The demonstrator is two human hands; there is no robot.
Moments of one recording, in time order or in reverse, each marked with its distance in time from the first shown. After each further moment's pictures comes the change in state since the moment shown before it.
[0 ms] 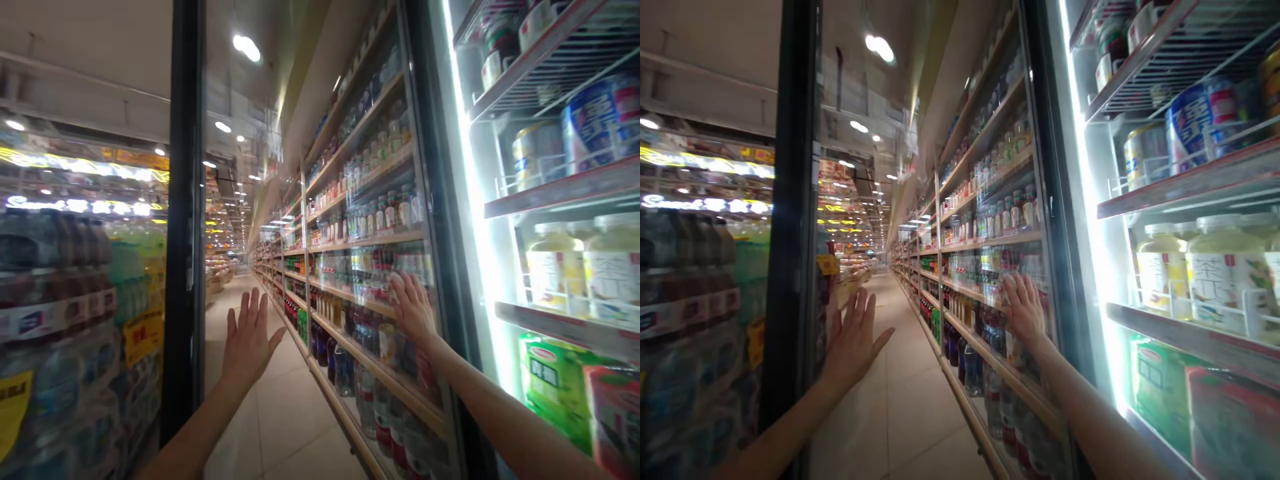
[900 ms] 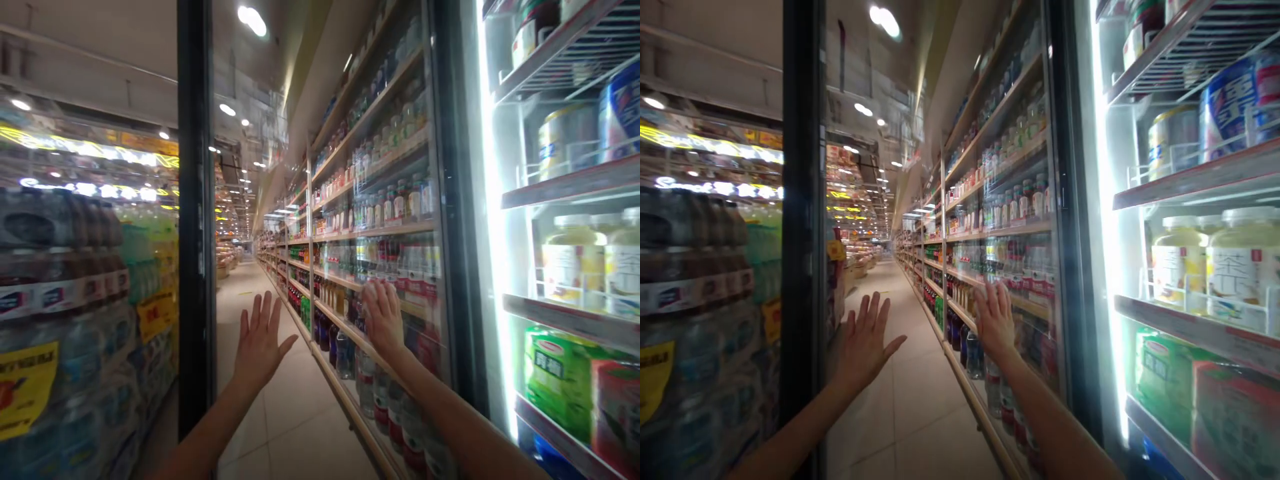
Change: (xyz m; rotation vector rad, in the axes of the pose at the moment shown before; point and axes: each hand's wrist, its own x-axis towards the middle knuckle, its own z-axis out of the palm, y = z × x) left_hand -0.040 0.008 0.000 0.010 -0.026 0.055; right_hand -0.027 -0.086 0.007 0.130 0.028 -0.044
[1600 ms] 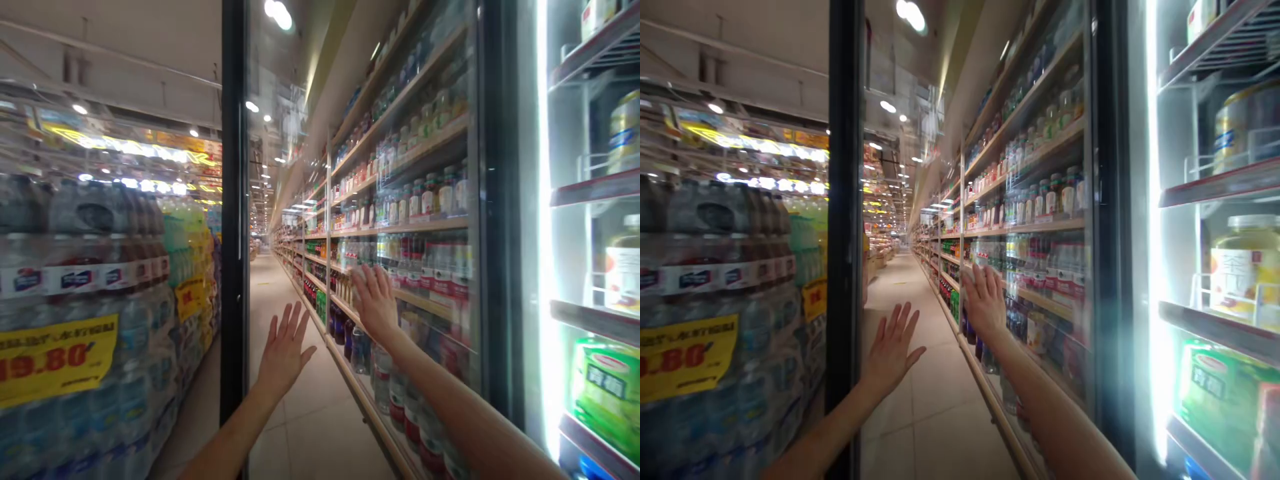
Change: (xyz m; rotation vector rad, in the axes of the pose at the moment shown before) left_hand -0.037 -0.002 -0.009 0.042 -0.141 0.076; right_hand 0.031 -0.070 0.010 0.035 -0.090 -0.083
